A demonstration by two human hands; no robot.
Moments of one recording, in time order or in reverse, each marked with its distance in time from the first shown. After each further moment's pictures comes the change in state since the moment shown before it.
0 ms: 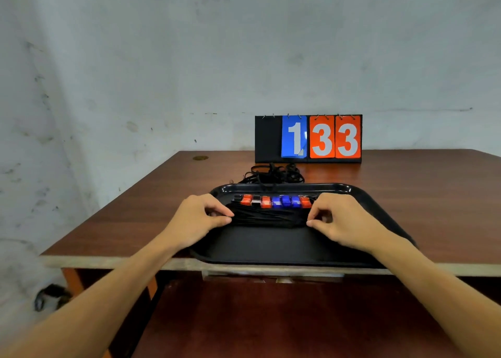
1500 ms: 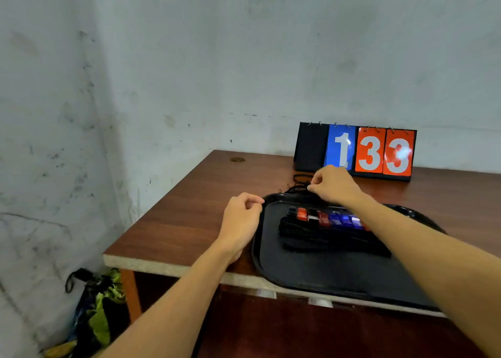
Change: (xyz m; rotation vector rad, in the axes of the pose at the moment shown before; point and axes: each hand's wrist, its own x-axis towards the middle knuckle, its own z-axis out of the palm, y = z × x) left_hand 0.018 -0.026 -0.003 -0.450 0.242 -0.349; right_hand 0.156 -0.057 0.037 -0.095 0.002 0.317
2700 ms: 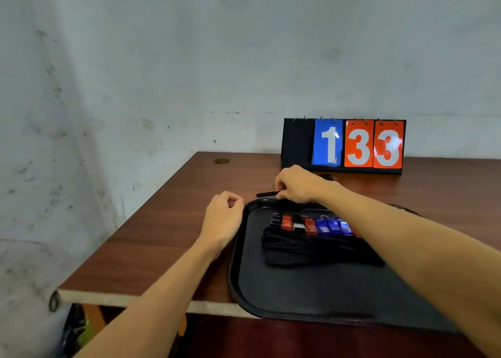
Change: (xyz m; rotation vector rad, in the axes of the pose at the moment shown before) left_hand 0.045 -0.003 0.014 0.247 0.034 0.008; right_hand 0.042 -0.011 0.013 -0.165 -0.315 -0.333
